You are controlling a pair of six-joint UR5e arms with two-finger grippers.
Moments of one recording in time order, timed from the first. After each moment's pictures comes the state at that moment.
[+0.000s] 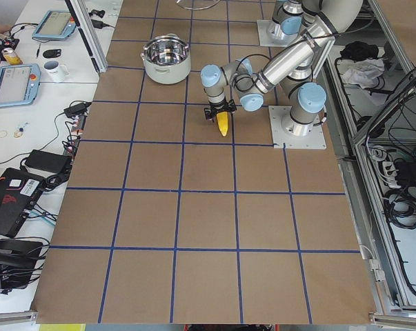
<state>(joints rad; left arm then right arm) -1.25 -1.64 -2.29 -1.02 1.56 1.66 1.64 -1.56 1.50 -1.60 -1.51 -0.02</state>
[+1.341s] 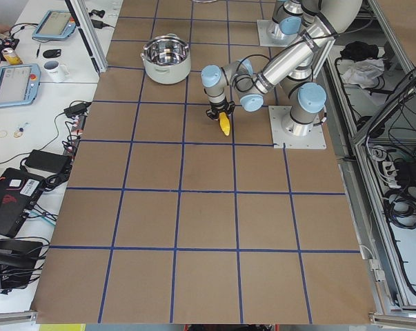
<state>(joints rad) -1.26 -1.65 -2.30 -1.01 1.57 1.57 1.61 -1.65 1.53 -1.53 -1.51 -0.05</state>
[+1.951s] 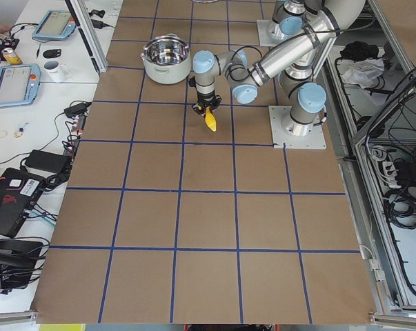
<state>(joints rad) -1.26 -1.62 -2.14 -1.01 1.58 1.42 1.61 -1.65 1.53 -1.52 -1.51 -0.05</state>
